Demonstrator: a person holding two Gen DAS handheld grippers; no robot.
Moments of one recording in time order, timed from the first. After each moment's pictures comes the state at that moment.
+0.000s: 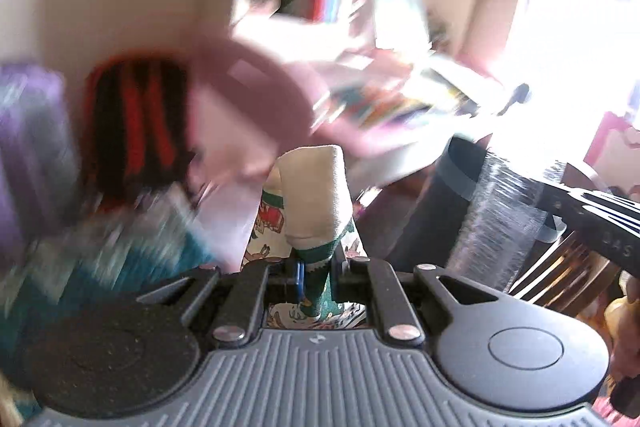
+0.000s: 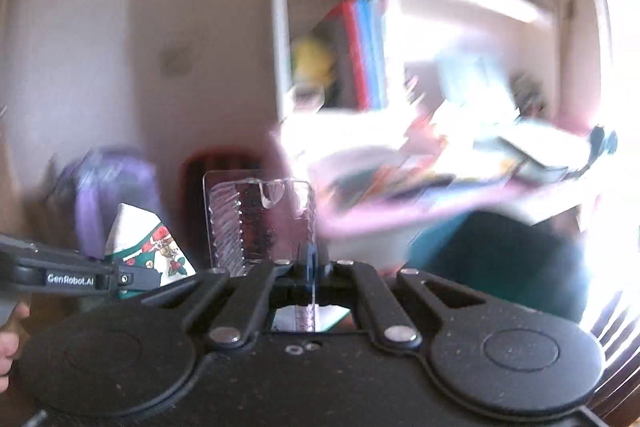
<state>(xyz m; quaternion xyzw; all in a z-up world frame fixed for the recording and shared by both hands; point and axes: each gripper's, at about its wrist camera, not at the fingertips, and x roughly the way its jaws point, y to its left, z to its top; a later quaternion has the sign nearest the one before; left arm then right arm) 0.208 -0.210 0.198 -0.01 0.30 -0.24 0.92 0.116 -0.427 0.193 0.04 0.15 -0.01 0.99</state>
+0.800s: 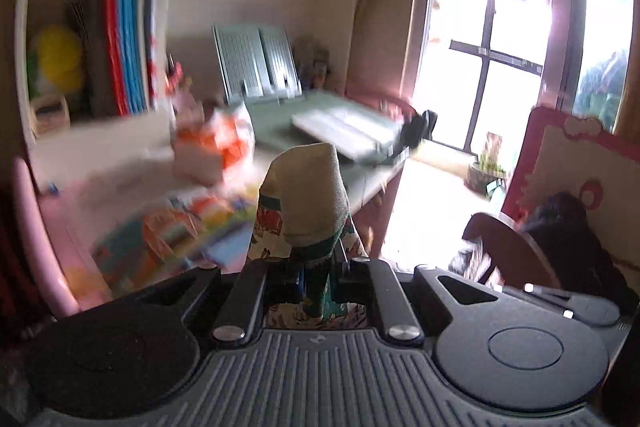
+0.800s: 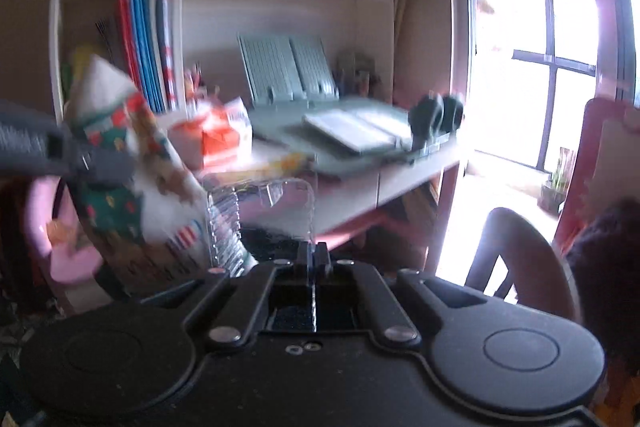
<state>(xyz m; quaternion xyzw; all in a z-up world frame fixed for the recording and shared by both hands) 0.275 -0.476 0.234 0.04 0.25 -0.35 0.90 0.172 -0.605 0.164 0.07 0.19 -0.23 0.95</state>
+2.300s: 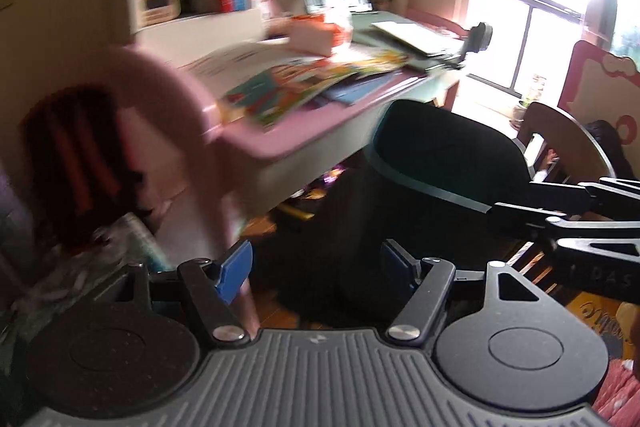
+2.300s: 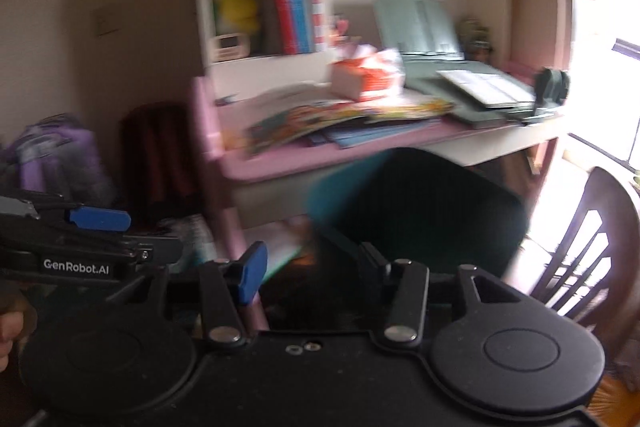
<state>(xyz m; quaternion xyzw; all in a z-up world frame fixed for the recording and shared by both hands) 0.215 -0.297 0.179 0.08 0.33 -0.28 0.90 0.113 -0.463 0.171 0.05 0.26 -0.05 0.96</state>
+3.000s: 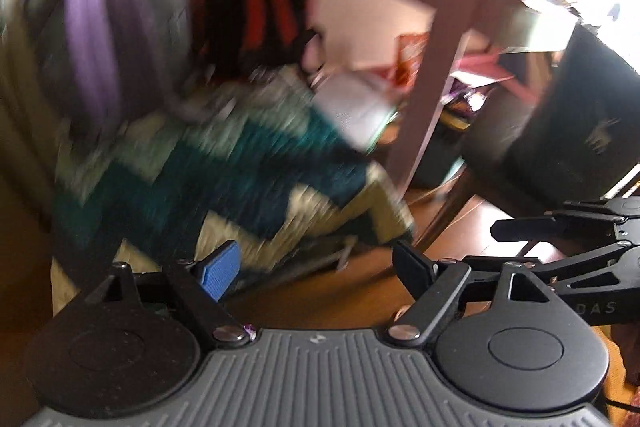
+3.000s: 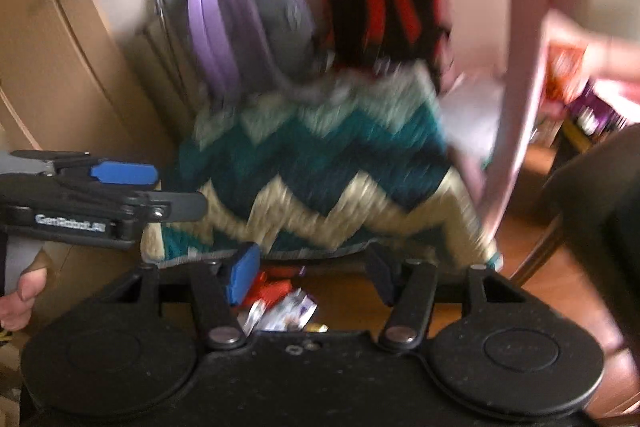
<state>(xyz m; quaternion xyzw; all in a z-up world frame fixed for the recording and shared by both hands) 0.184 -0.032 0.019 0.02 0.42 -0.13 0.90 0.177 -0.241 -0.008 0.06 0.42 0.20 0.88</state>
